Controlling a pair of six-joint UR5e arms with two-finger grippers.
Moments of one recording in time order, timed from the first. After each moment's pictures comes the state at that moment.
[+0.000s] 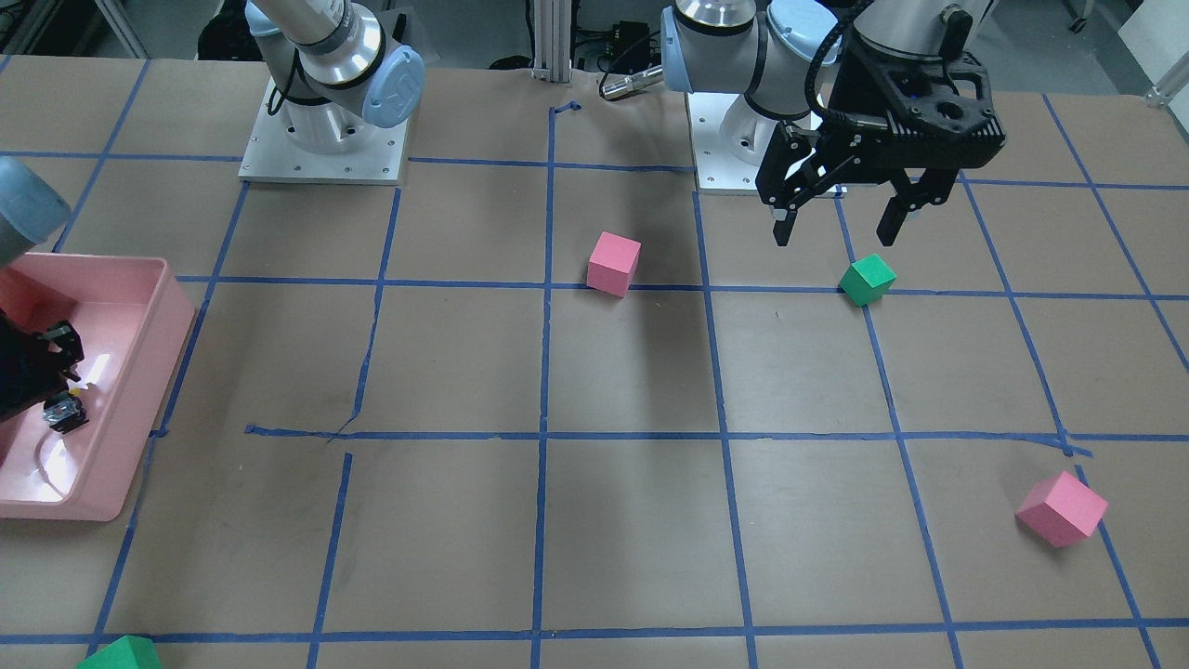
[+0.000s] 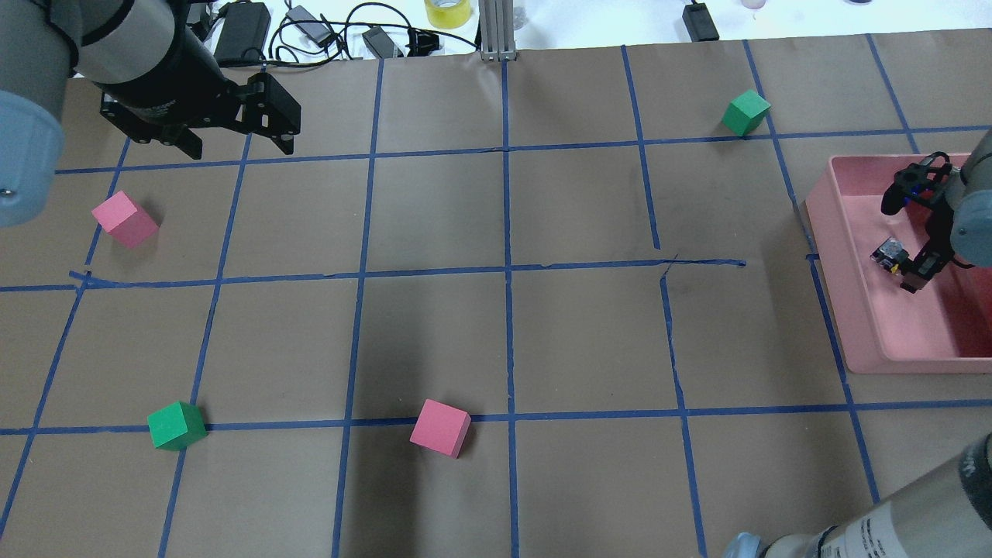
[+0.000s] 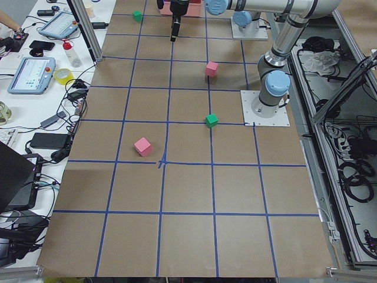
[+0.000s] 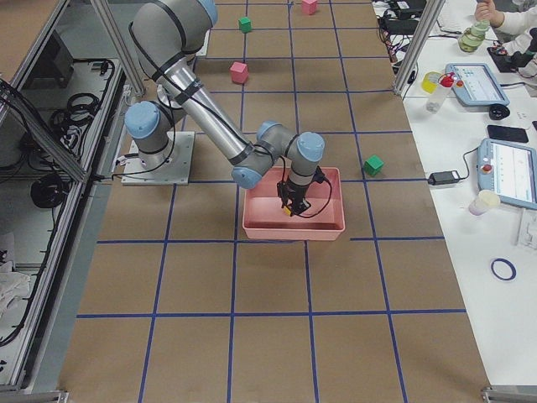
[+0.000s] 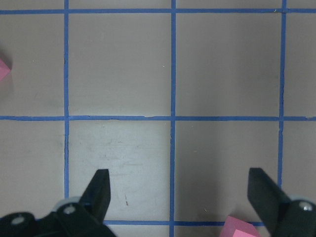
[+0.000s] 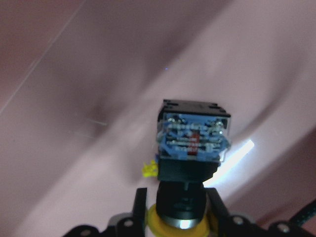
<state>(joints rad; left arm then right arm) -1.57 -1.50 -1.61 -1.38 1.59 -0.02 0.97 -1.17 1.89 -2.27 -1.77 -1.33</state>
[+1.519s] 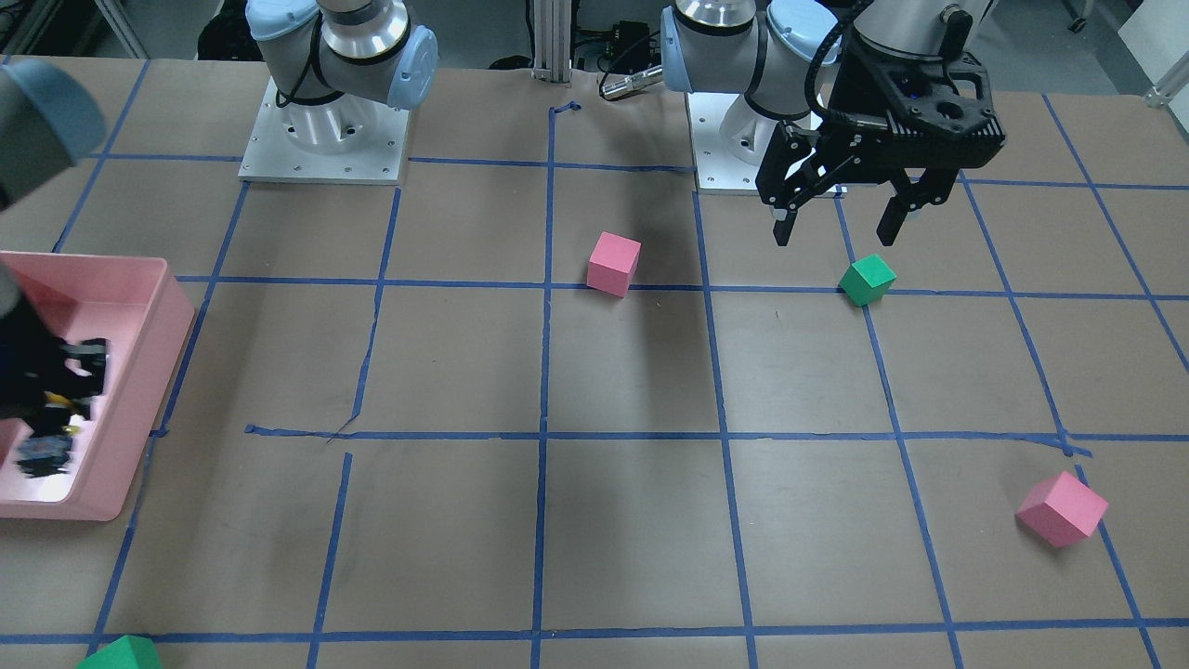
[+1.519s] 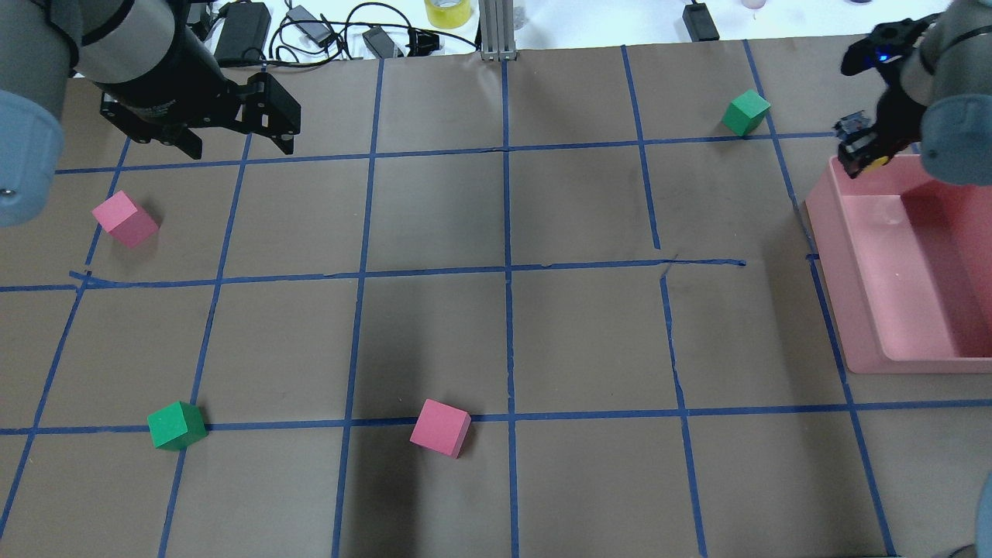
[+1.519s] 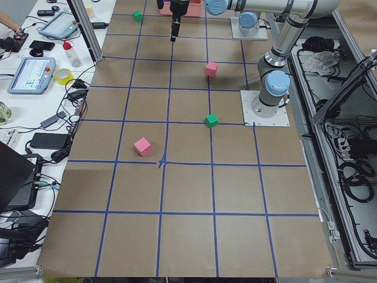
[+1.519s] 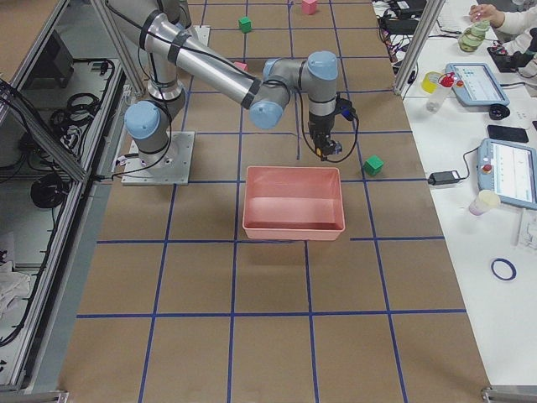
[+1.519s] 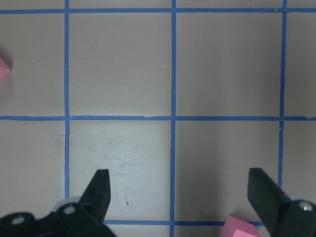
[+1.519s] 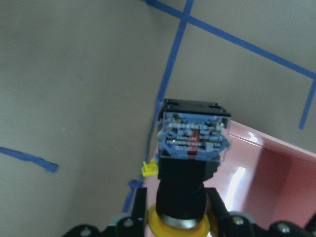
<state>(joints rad) -1.57 -1.50 -1.61 -1.38 1.59 -0.02 1.29 -1.34 1.74 -2.16 -1.69 -0.59</state>
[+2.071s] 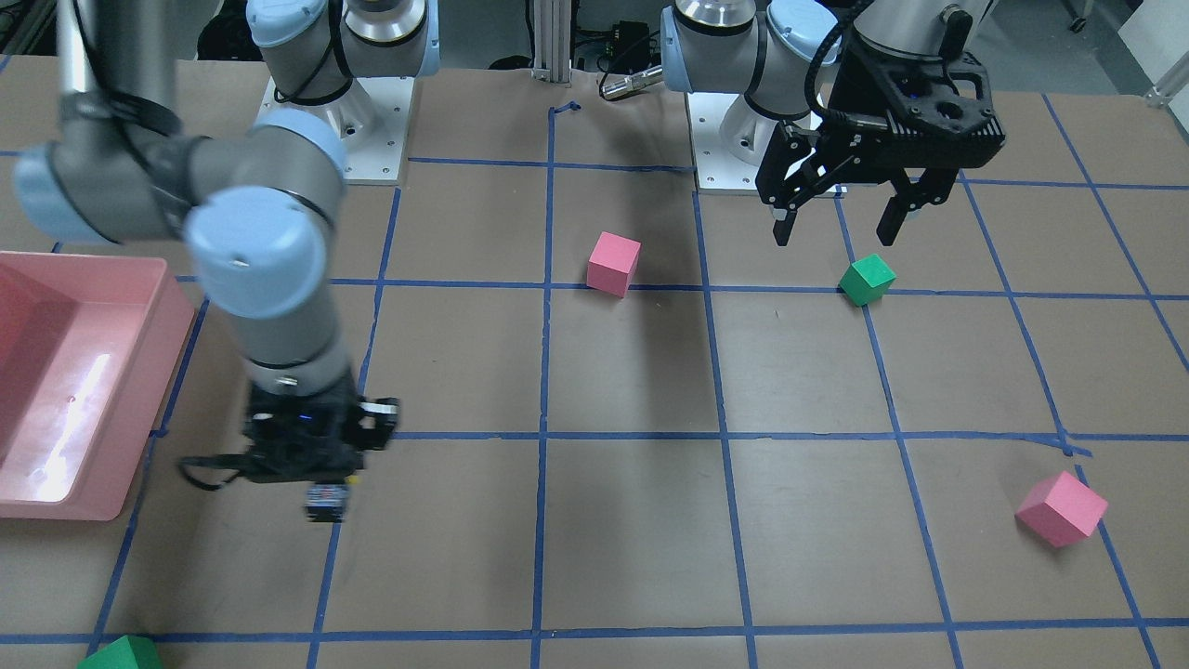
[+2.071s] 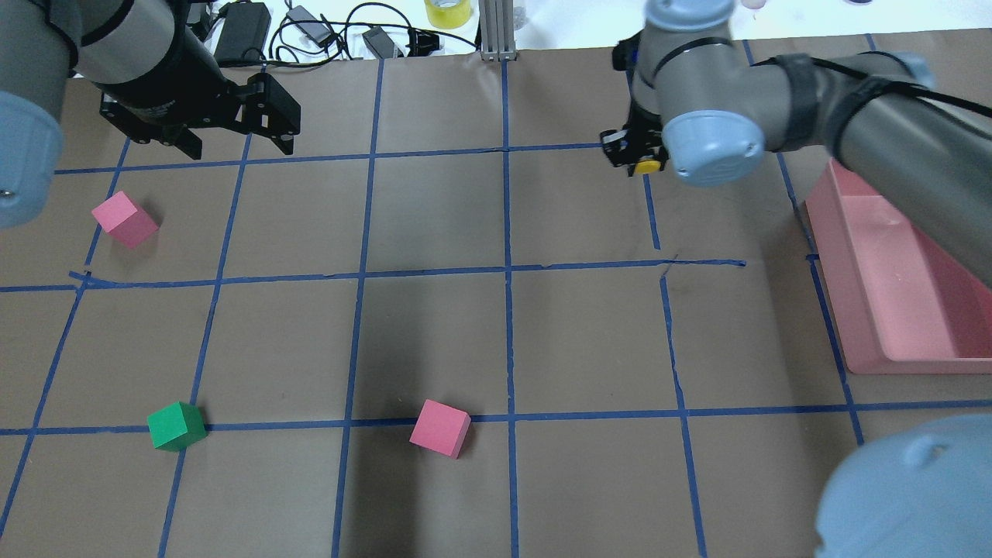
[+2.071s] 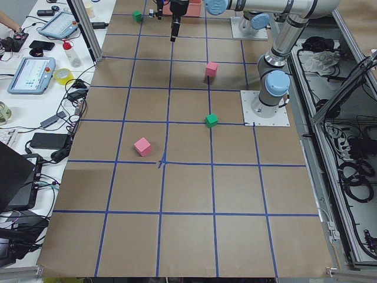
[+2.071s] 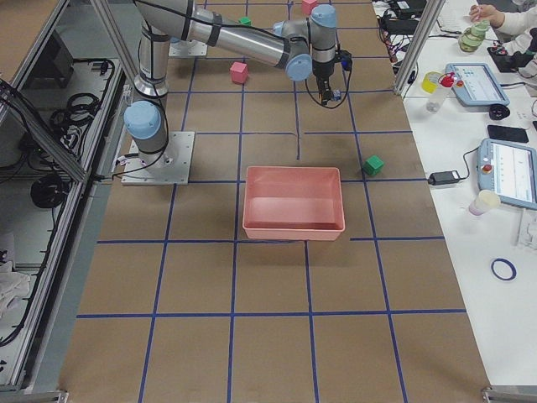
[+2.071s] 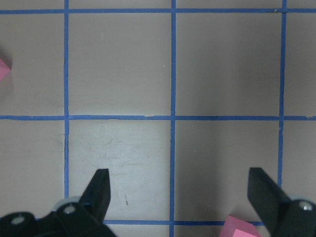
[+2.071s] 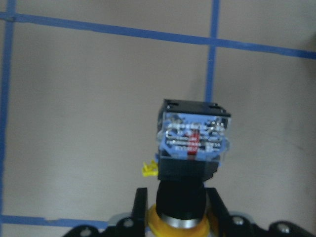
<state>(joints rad) -1.57 -1.50 -1.61 -1.38 1.59 -0.02 1.72 -1.15 1.57 -2.11 -1.65 0.03</state>
